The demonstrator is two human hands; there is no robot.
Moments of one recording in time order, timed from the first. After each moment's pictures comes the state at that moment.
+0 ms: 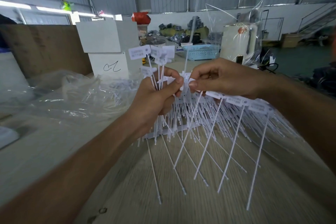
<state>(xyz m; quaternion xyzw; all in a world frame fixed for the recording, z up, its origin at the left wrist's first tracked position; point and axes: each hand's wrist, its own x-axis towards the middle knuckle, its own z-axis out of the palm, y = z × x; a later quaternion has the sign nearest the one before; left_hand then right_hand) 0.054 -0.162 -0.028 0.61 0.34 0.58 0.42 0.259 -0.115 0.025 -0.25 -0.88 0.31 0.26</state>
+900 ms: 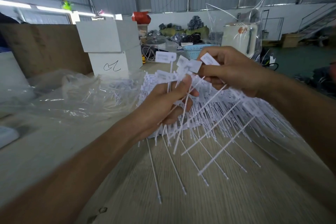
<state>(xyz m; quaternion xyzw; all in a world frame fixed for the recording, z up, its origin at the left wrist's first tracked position) 0.060 -0.168 -0.031 0.65 0.39 0.46 0.46 0.261 -0.110 0.027 -0.27 -0.81 0.37 0.36</state>
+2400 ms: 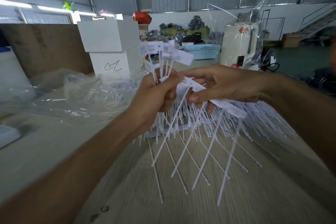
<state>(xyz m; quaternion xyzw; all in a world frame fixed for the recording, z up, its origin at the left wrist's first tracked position) 0.056 -0.167 -0.021 0.61 0.35 0.58 0.42 0.259 -0.113 0.020 -0.19 -0.86 0.45 0.16</state>
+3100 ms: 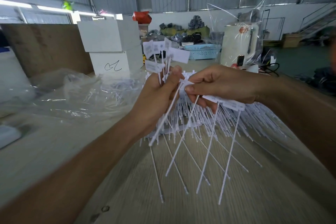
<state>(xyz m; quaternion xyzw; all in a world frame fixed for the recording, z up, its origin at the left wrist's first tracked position) 0.060 -0.163 -0.028 0.63 0.34 0.59 0.37 0.252 -0.121 0.022 -0.24 -0.87 0.39 0.18</state>
